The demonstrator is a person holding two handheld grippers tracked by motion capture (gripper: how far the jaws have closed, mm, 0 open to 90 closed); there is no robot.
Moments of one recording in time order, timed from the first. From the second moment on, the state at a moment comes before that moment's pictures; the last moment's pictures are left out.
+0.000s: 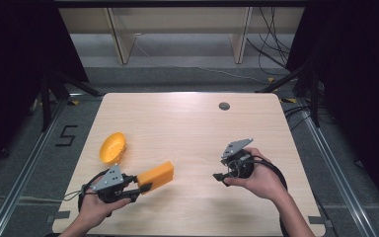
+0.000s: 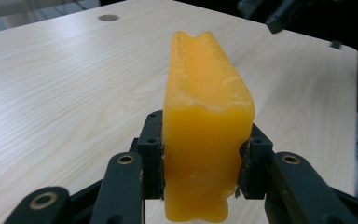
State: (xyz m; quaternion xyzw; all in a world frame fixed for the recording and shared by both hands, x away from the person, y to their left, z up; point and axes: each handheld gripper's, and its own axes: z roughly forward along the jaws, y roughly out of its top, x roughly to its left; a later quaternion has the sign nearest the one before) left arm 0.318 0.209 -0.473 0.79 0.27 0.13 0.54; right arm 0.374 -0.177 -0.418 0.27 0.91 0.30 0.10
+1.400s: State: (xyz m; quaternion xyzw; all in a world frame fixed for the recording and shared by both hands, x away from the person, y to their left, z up) left arm 0.346 0.285 -0.452 0.64 0.48 0.33 0.50; right arm 0.370 -0.213 -0.446 0.36 0.87 0.32 0.09
